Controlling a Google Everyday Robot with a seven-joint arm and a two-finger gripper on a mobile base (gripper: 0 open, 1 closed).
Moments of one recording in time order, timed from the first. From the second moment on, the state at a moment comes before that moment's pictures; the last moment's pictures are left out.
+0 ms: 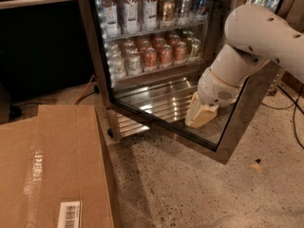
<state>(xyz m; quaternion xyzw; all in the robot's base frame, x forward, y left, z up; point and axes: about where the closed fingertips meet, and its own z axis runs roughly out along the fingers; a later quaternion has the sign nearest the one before) 0.499 -0.124 0.793 -0.70 0.69 0.17 0.11</state>
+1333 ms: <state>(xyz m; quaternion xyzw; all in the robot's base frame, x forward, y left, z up) 0.602 -0.139 0.855 -0.64 0.74 0.19 0.12</state>
